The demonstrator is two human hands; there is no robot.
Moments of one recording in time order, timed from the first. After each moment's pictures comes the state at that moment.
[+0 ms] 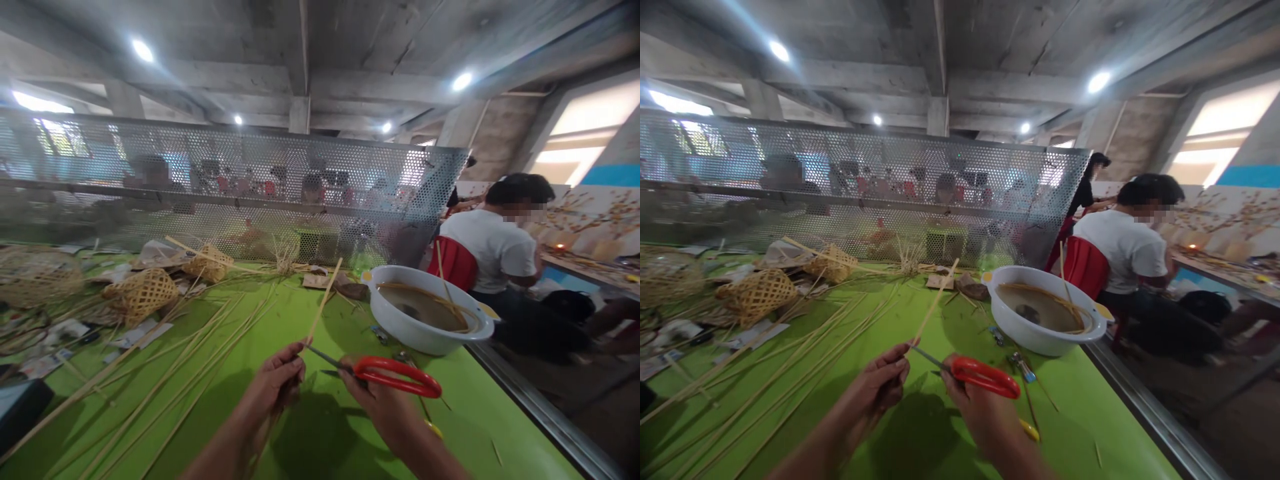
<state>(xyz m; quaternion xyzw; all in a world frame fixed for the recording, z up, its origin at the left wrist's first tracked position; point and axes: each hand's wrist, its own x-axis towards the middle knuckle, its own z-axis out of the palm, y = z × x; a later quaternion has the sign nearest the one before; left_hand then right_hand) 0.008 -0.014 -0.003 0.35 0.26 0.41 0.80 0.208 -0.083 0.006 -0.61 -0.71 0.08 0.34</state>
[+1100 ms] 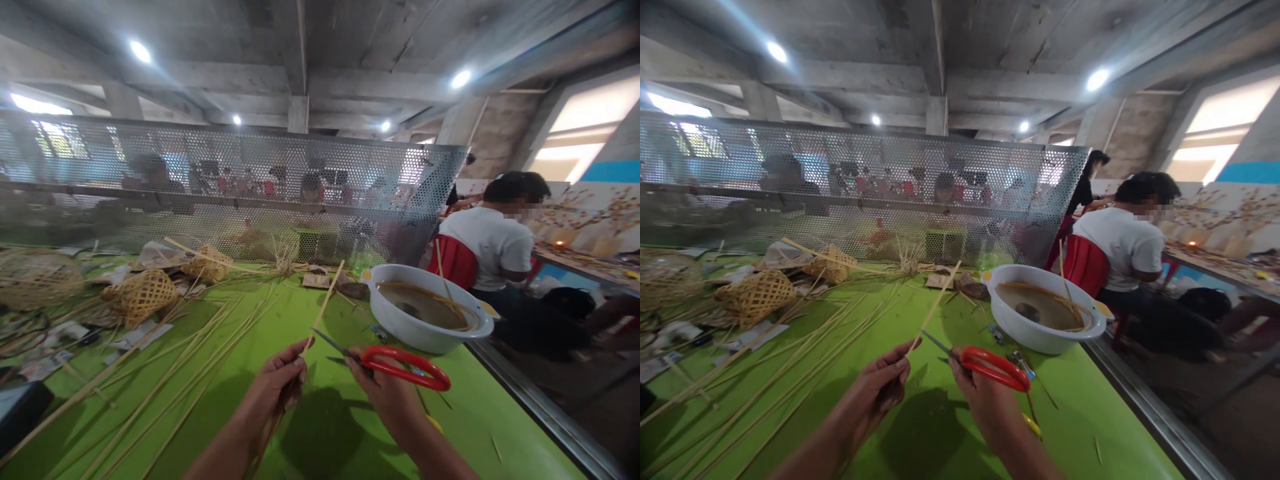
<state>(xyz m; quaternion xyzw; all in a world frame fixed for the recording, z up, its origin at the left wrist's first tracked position) 0.007 -0.015 -0.003 0.37 0.26 0.40 0.79 0.201 -0.084 0.007 -0.62 -0.69 0.06 0.36</state>
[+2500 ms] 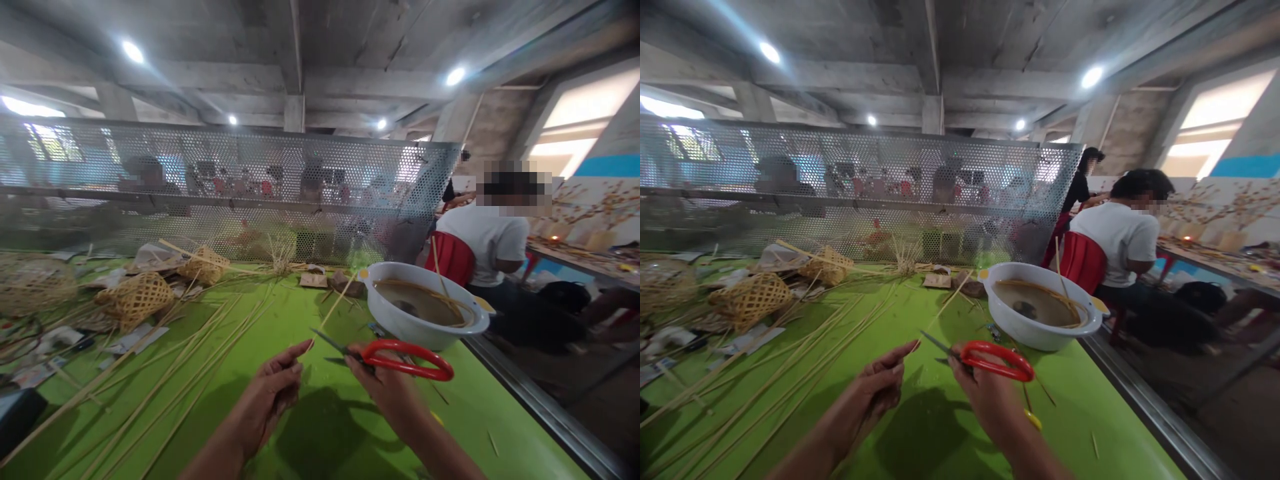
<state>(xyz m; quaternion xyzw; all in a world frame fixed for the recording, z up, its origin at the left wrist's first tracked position) 0.004 -0.023 0.007 0.38 0.26 0.38 0.80 0.217 -0.079 0.010 -0.62 -0.67 0.06 0.40</state>
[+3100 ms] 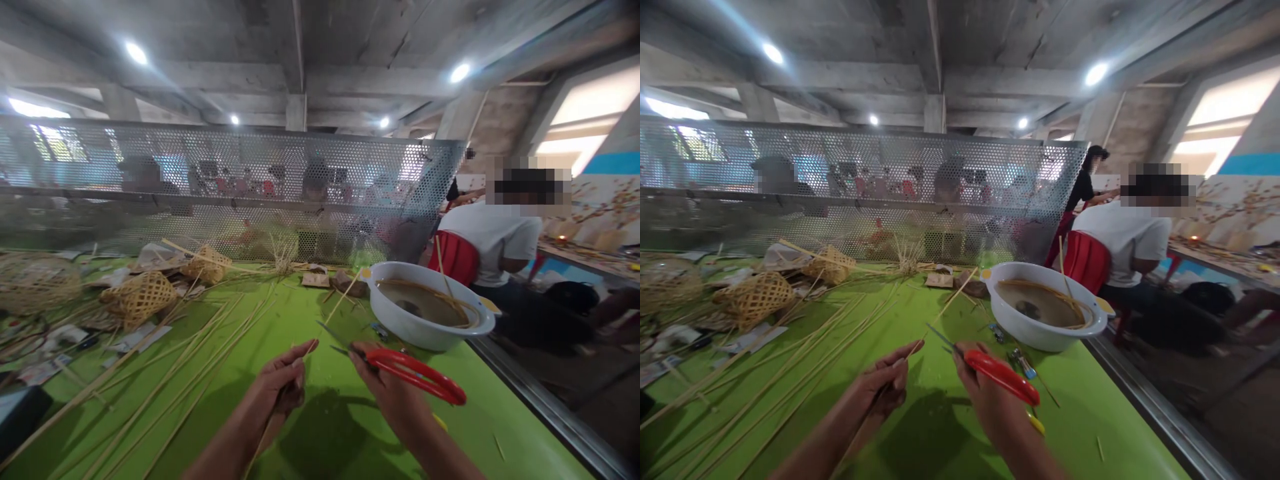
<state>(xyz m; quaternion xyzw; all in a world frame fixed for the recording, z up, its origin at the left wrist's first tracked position) 0.007 -0.014 -0.007 0.37 0.23 0.37 0.82 0.203 -0.087 0.014 -0.63 -0.69 0.02 0.36</state>
